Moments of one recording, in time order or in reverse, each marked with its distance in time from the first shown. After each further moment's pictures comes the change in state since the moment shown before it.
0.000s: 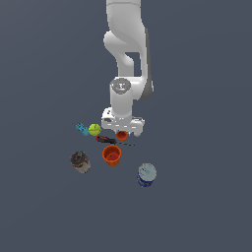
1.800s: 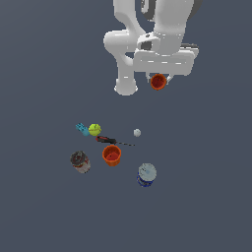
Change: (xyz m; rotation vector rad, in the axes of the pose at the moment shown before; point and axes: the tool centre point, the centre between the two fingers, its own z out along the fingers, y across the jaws) arm -0.076 -0.129 -0.267 -0.001 0.001 -0.001
